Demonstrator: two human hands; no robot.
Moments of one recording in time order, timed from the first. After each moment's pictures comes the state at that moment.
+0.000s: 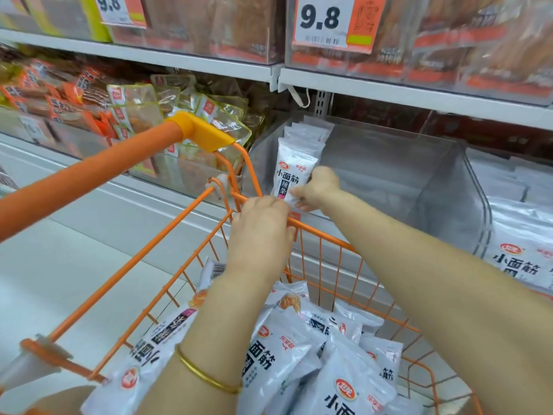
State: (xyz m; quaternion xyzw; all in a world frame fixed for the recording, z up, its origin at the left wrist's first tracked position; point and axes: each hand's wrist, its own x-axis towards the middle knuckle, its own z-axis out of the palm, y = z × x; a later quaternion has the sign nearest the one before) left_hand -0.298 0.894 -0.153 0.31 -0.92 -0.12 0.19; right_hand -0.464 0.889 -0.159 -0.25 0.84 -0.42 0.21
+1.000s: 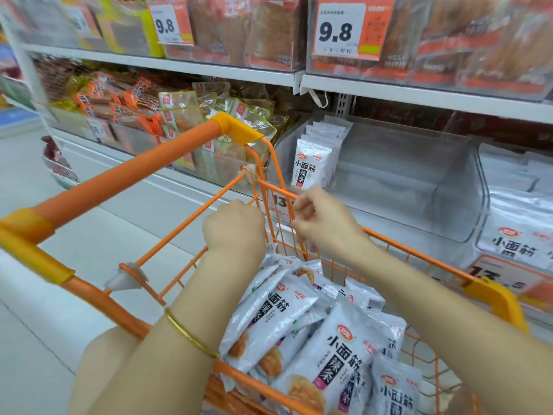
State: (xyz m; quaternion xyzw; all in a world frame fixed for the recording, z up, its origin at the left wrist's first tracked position) left_hand -0.233 0.914 -0.117 0.45 -0.89 0.07 -0.05; right_hand -0.353 0.982 -0.144 -0.49 0.77 -0.39 0.15
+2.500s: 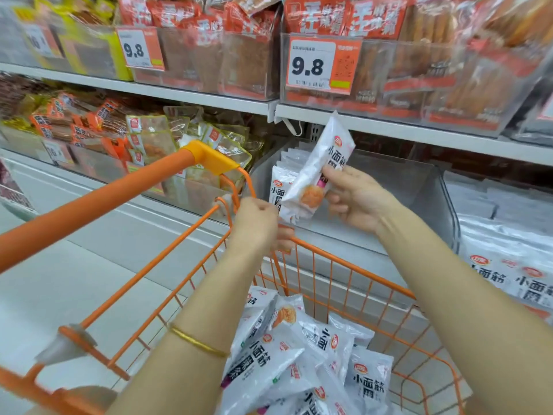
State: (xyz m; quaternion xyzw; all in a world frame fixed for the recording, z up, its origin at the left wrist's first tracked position) left_hand -0.297 0.906 -0.108 0.38 -0.60 -0.65 0.26; right_hand -0.447 0.977 -0.099 -0.28 0.54 -0.69 0.39
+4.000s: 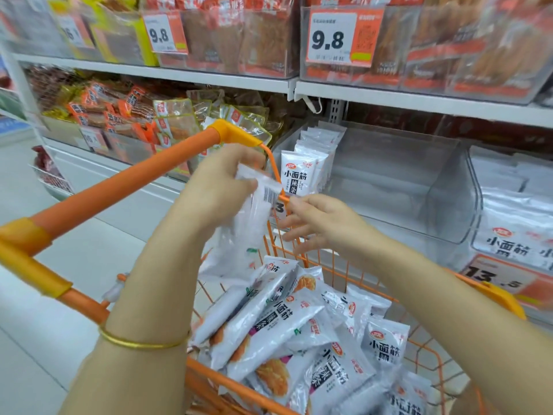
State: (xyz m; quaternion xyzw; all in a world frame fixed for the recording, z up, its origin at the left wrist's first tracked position) left_hand -0.219 0.883 -0.077 0.29 -0.82 -0.39 0.30; right_hand -0.346 0.998 -0.121 -0.42 0.65 -0.51 0.39
